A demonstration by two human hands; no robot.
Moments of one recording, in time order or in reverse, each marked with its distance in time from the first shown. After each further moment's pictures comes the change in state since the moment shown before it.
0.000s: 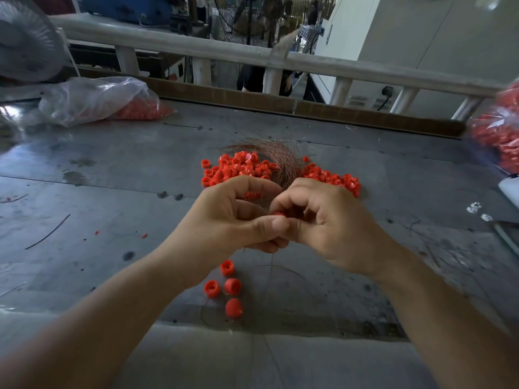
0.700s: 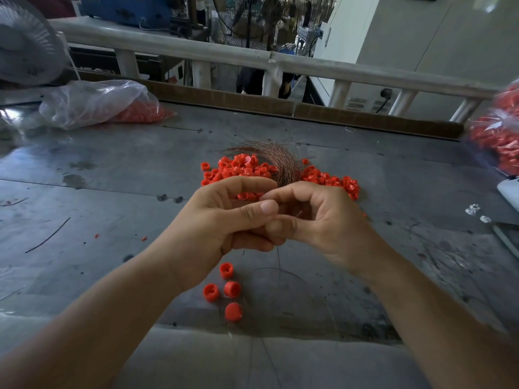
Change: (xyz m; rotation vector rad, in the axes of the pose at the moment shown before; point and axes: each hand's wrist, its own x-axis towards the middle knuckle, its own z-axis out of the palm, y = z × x) left_hand 0.001 0.004 -0.002 -0.225 0.036 -0.061; right_hand 0.001 -0.001 0.006 0.411 0.044 0.142
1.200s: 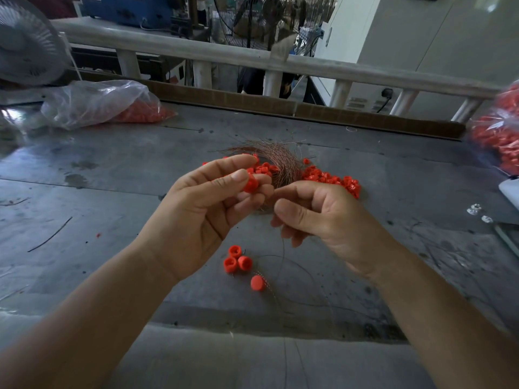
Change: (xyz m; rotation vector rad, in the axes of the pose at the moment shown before) left_hand 0.005 0.005 -0.009 -0.321 0.087 0.086; right_hand 0.001 -0.001 -0.003 0.141 -0.032 0.137
